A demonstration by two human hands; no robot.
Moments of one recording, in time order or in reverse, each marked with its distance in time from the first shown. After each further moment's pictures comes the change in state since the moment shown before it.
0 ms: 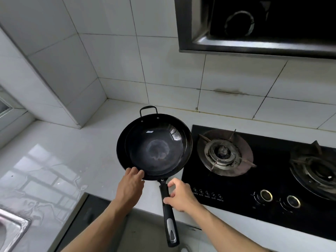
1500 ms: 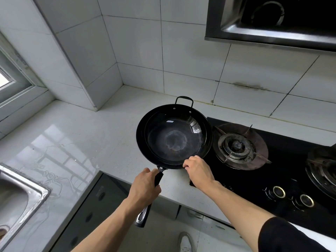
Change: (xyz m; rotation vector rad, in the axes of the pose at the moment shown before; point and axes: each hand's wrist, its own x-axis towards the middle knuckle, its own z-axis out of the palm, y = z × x) left_hand -0.059 0.014 -0.019 -0.252 -0.188 -0.127; right_hand 0.037 0.006 -0.013 -0.614 0.315 -0.552
